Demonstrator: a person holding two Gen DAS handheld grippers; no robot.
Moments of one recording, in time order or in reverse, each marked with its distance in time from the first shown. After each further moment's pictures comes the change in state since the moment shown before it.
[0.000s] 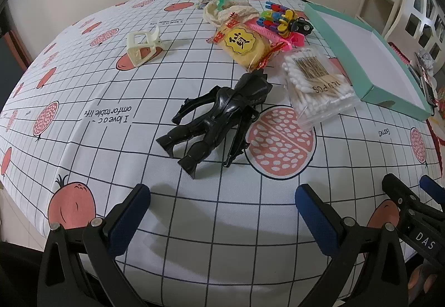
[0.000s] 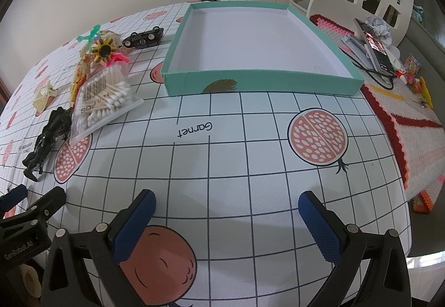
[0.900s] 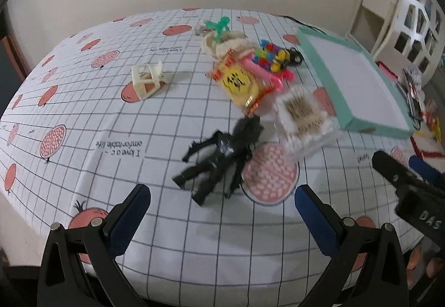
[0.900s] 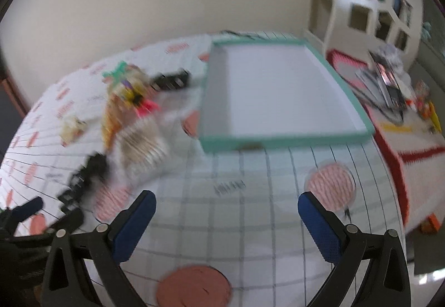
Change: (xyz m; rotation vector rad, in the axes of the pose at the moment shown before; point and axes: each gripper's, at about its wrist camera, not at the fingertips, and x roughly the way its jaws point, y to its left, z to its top) left arm -0.033 0.010 0.028 -0.011 -0.061 -0.037; right arm -0.035 0.020 0.045 -0.035 -0.134 0.104
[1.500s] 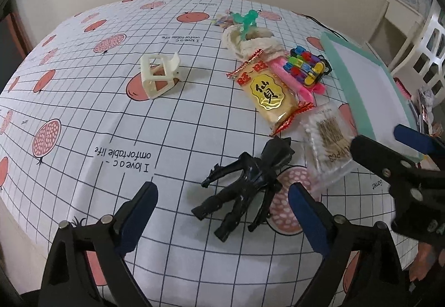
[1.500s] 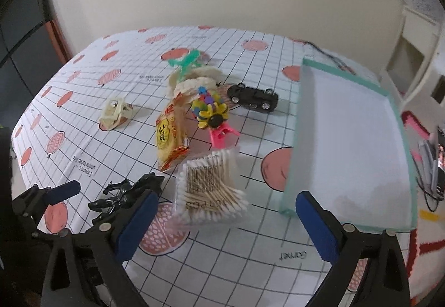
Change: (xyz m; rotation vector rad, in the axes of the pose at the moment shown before) left arm 0.030 0.025 0.023 -0.095 0.073 -0.009; right arm 0.042 0.072 0.050 -0.286 0.123 0.166
